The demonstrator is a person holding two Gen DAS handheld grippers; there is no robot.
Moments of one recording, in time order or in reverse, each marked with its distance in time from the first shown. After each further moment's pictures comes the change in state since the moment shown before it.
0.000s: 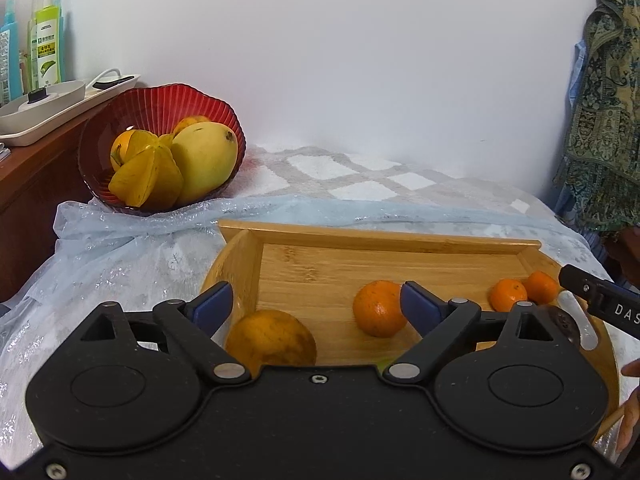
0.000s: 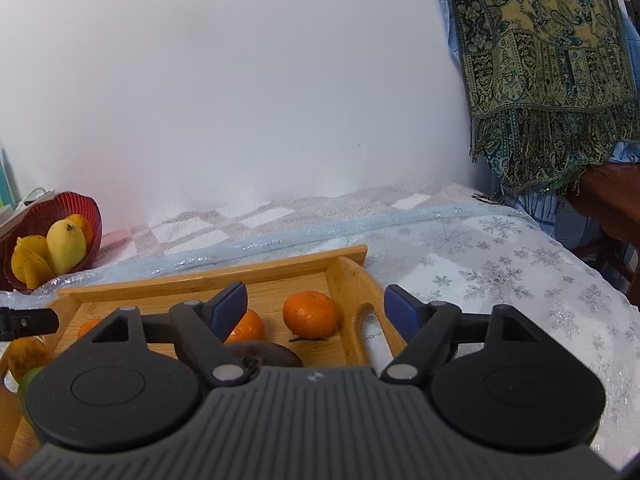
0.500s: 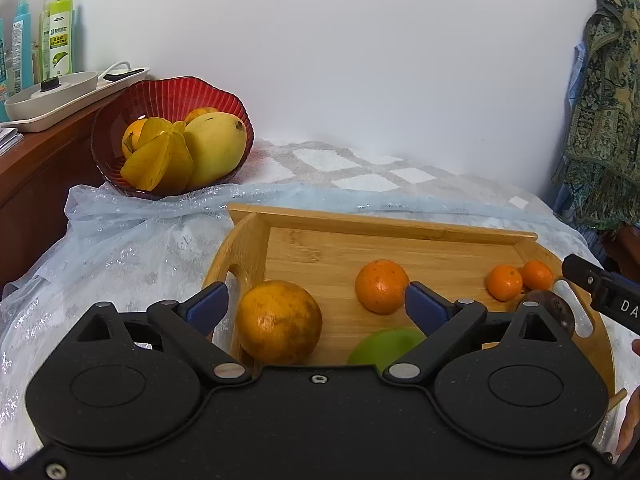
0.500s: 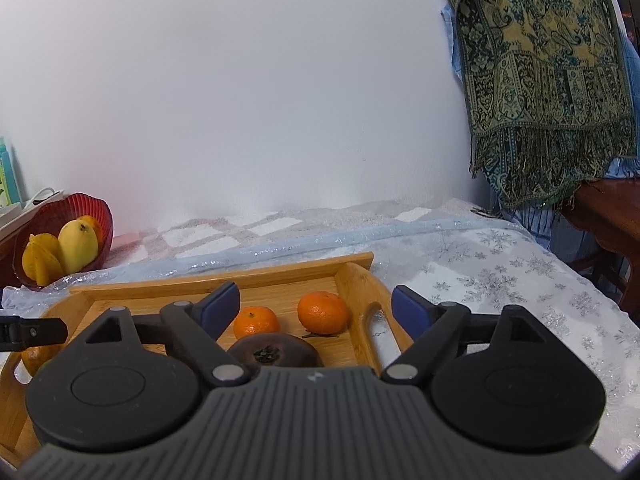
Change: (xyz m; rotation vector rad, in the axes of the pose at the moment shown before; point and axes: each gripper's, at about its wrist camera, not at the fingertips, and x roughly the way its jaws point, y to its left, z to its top) left arm -0.015 0.002 -0.015 -0.018 0.002 0.005; right arm -0.022 0.012 -0.005 -0.036 -0.045 0.001
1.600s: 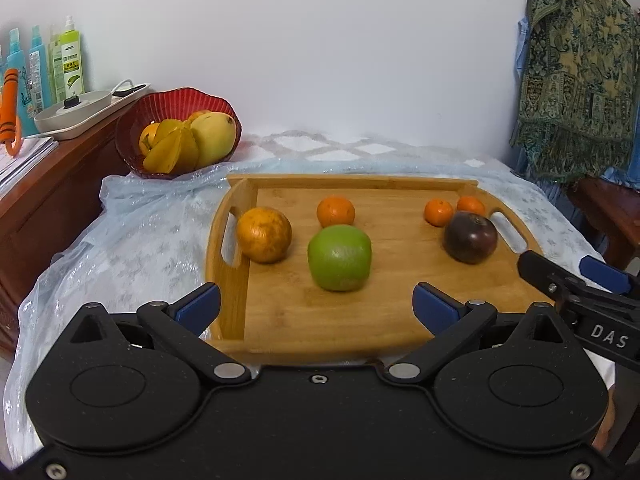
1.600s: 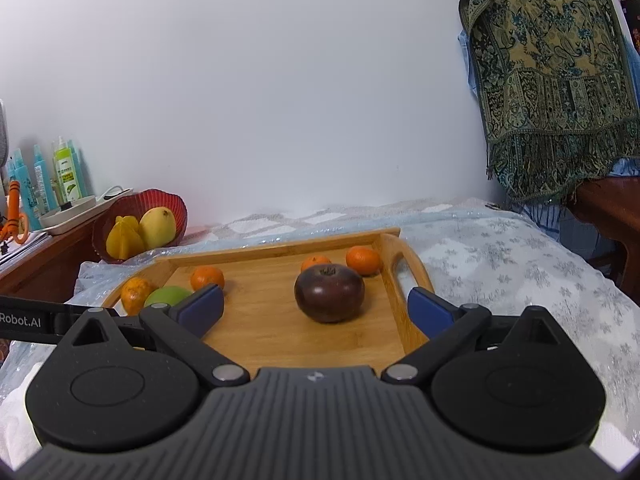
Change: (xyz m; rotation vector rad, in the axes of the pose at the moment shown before) left arm -0.122 -0.028 -0.054 0.099 0.010 -0.012; right arm -0.113 0.003 -0.043 -0.006 -0.036 0.135
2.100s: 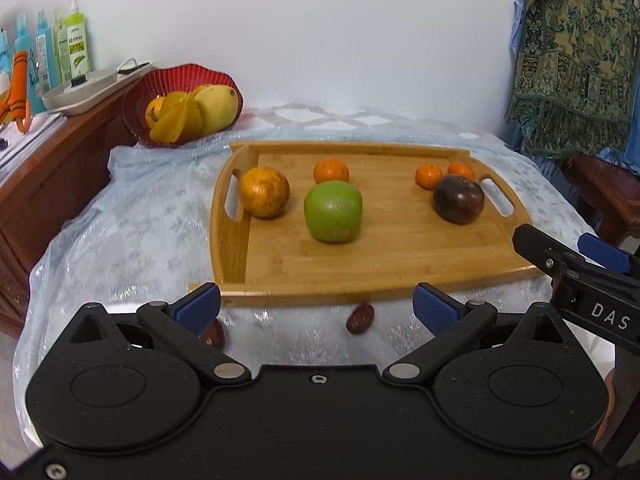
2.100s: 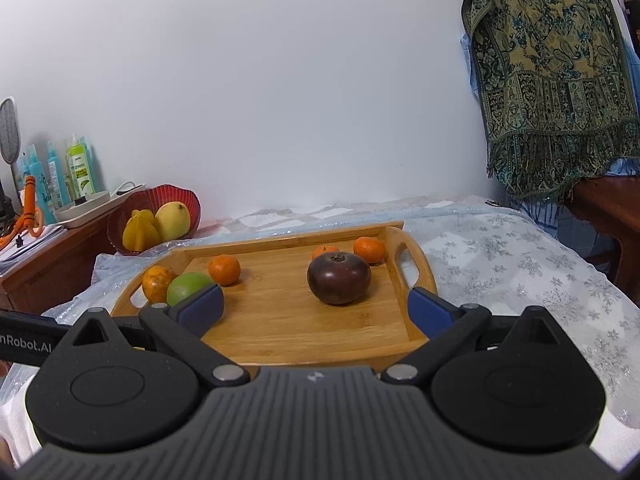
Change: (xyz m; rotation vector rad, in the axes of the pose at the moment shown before) left arm -0.025 -0.004 -0.021 -0.001 0.078 0.002; right arm -0.028 0.007 -0.005 -0.012 0.009 0.008
